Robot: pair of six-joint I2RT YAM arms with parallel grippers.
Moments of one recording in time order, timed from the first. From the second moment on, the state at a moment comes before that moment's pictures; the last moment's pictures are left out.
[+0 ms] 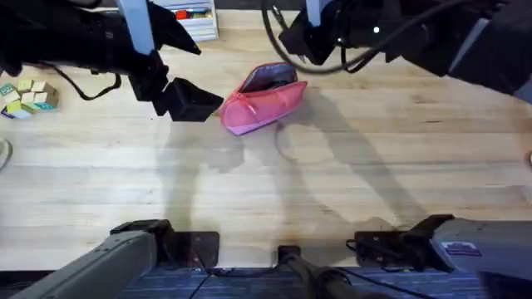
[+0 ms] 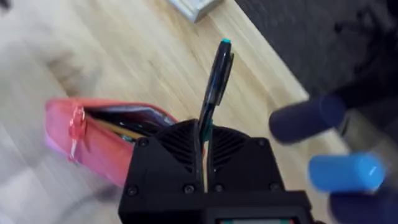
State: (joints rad) left arm 0.08 1.21 1.23 -1.12 0.69 1.04; right arm 0.50 1.49 1.20 -0.30 -0.11 -0.47
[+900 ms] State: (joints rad) left arm 0.08 1.21 1.23 -1.12 0.69 1.04; right arm 0.50 1.65 1.20 -0.36 -0.24 -1.35
